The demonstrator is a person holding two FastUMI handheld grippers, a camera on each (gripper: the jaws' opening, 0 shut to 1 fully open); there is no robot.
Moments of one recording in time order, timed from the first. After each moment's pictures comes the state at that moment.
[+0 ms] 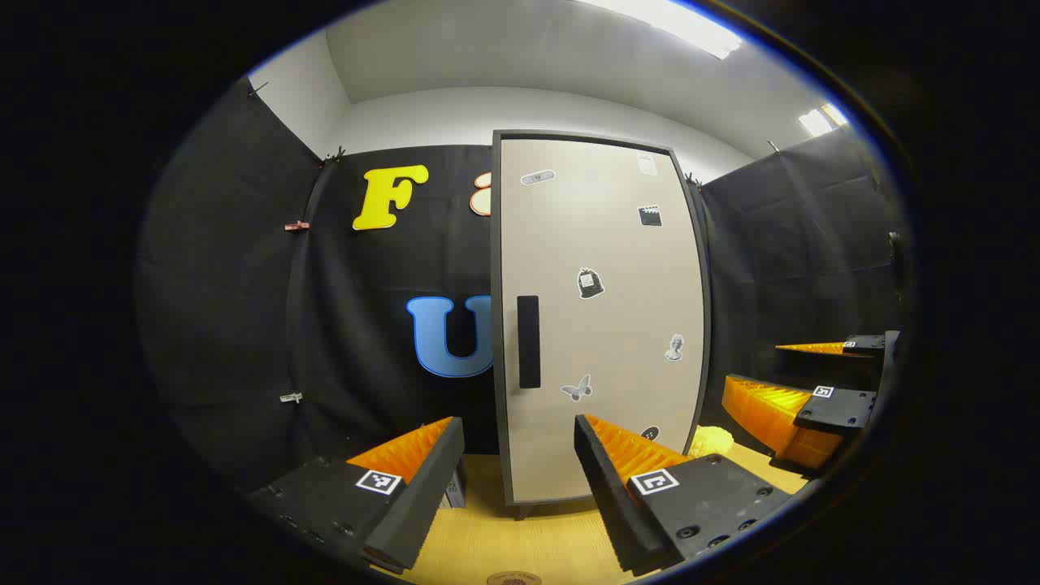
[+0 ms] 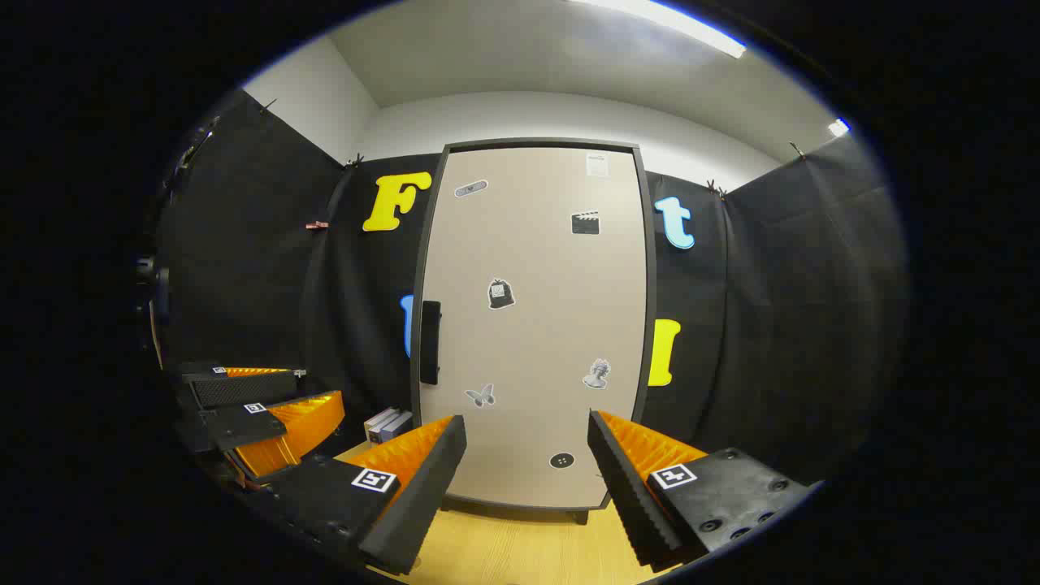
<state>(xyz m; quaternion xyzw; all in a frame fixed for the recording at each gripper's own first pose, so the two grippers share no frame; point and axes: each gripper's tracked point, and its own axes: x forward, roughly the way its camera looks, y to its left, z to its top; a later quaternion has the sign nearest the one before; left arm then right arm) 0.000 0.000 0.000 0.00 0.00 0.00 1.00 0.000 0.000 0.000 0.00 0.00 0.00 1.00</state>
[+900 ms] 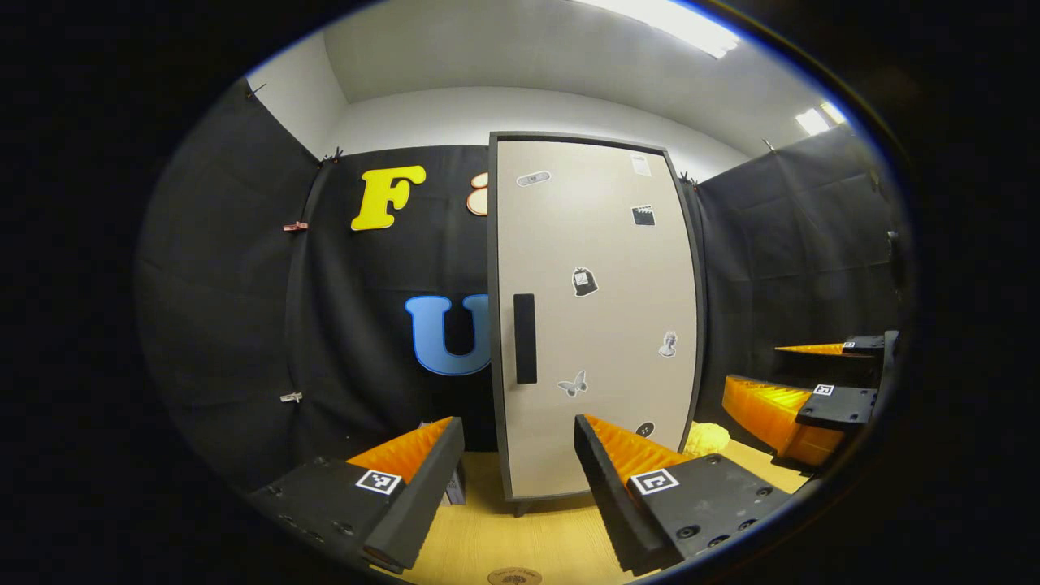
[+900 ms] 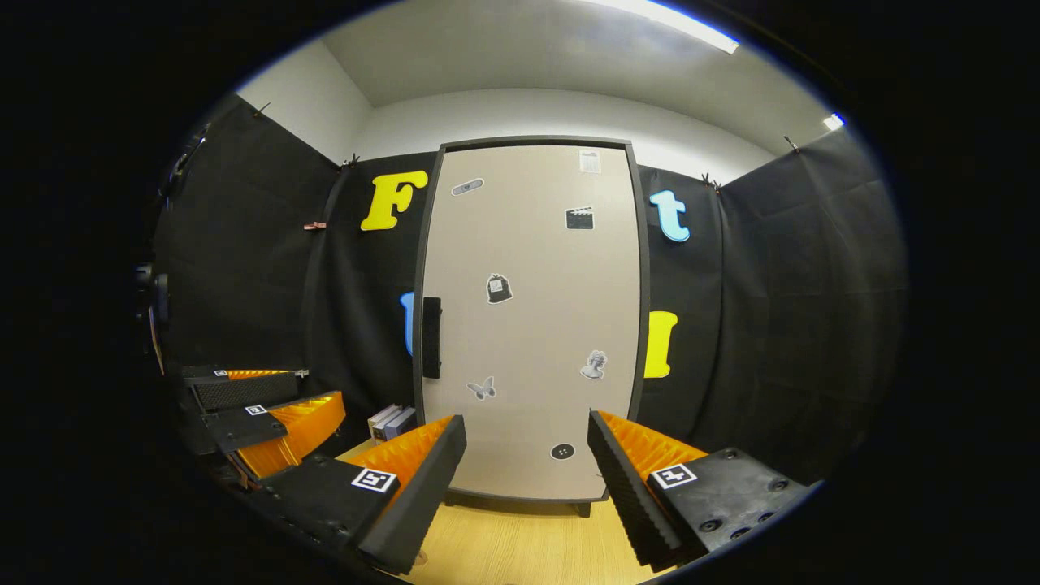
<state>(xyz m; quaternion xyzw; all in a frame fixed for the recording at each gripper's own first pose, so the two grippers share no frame) -0.010 0.000 -0.001 0.00 0.00 0.00 1.00 -0.014 0.003 -0.005 0.01 0.01 0.00 1.00</state>
